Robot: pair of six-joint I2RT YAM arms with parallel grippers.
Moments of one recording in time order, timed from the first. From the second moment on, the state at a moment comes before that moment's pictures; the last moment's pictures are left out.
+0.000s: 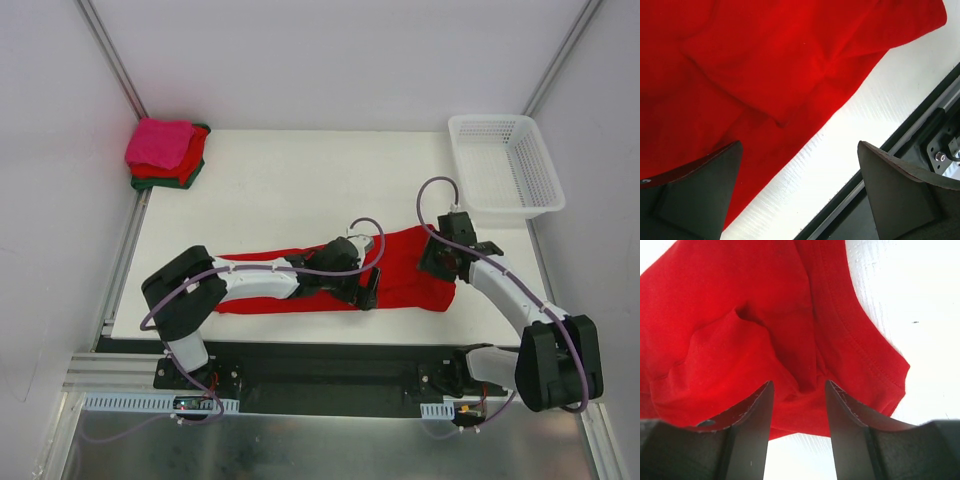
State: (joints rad) left arm -1.03 1.72 0.95 -0.03 0.16 -0.57; right arm 0.24 1.21 0.70 -0.55 0.09 0.57
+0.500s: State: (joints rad) left arm -1.03 1.70 0.95 -0.01 0.03 -0.56; right arm 0.23 1.32 0.76 -0.51 0.09 0.55
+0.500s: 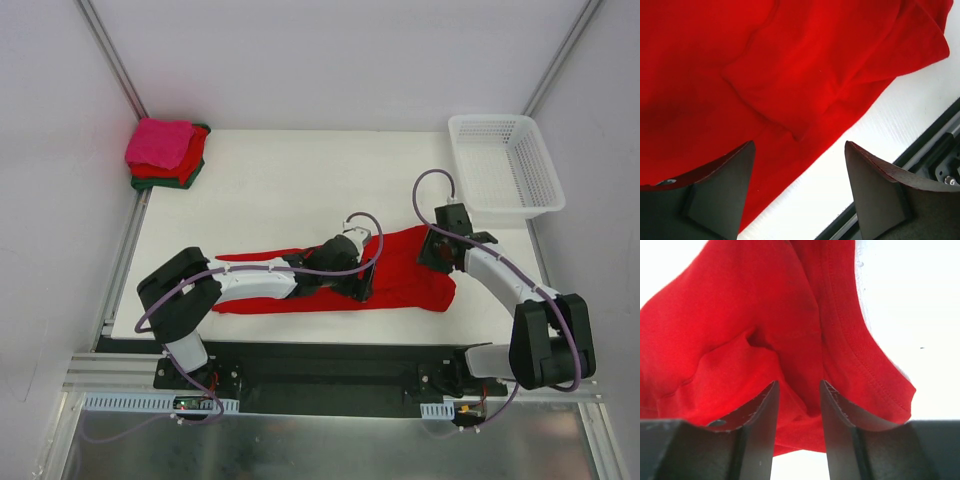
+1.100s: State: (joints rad) left arm -1.03 1.78 0.99 0.02 -0.01 -0.55; right arm 0.22 1.37 0.77 -0.49 0.06 0.54
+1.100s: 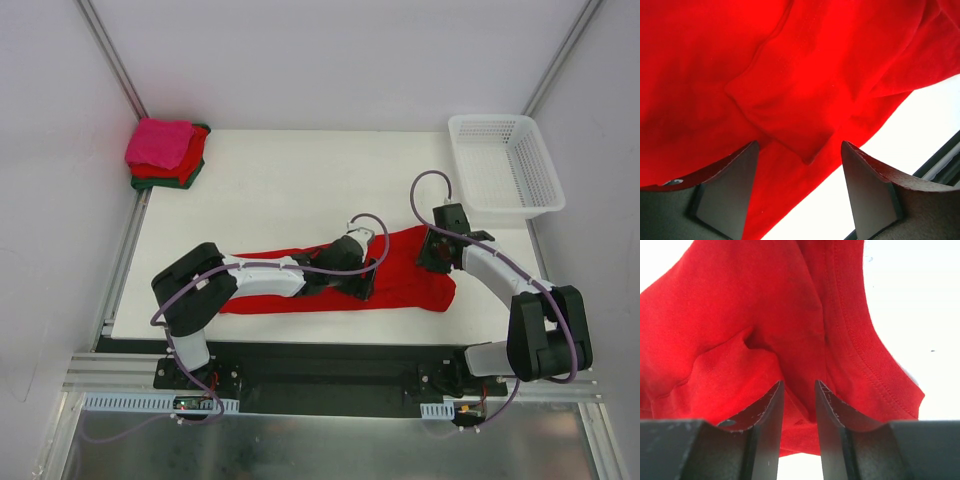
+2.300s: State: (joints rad) left arm -1.03 1.78 1.02 0.03 -0.01 -0.54; right arm 0.22 1.27 0.72 -0.53 0.04 0.54
